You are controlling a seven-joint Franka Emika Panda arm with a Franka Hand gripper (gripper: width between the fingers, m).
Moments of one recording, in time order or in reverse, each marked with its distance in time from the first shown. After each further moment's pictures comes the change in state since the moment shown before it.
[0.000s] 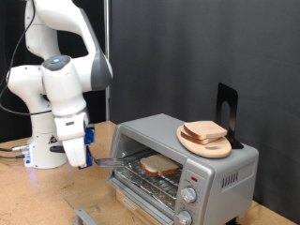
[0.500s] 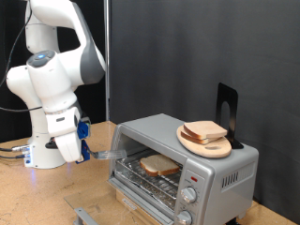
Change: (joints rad) arm -0.002 -0.036 -0.071 0.041 0.095 -0.154 -0.100
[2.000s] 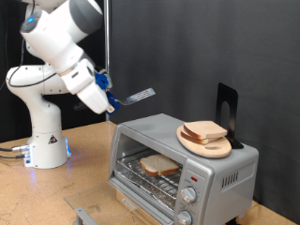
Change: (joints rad) arm 0.092 -0.194 0.025 0.064 0.284 -0.227 0.032
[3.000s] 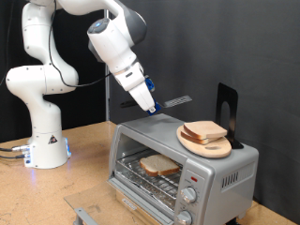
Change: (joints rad) arm 0.109 -0.008 0.328 -0.053 0.179 0.303 0.201
